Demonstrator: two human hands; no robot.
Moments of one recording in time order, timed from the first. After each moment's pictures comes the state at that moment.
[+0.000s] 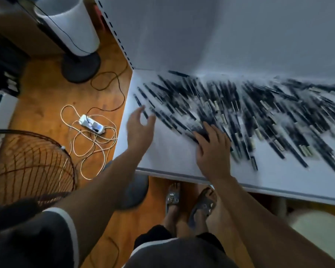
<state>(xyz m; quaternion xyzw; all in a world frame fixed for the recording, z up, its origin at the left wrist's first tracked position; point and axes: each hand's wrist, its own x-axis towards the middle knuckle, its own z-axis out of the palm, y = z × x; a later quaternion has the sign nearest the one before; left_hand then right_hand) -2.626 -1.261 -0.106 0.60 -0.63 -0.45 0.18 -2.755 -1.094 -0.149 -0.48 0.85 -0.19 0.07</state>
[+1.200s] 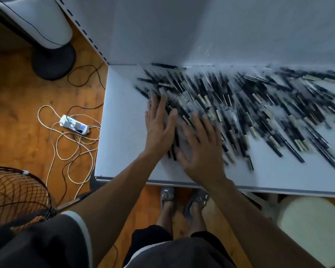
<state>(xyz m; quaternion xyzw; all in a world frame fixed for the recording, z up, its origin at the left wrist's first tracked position) -2.698 -1.240 -0.150 0.43 -0.77 -0.45 0.14 -2.764 -1.109 -0.148 -0.50 0.84 -0.20 0.03</state>
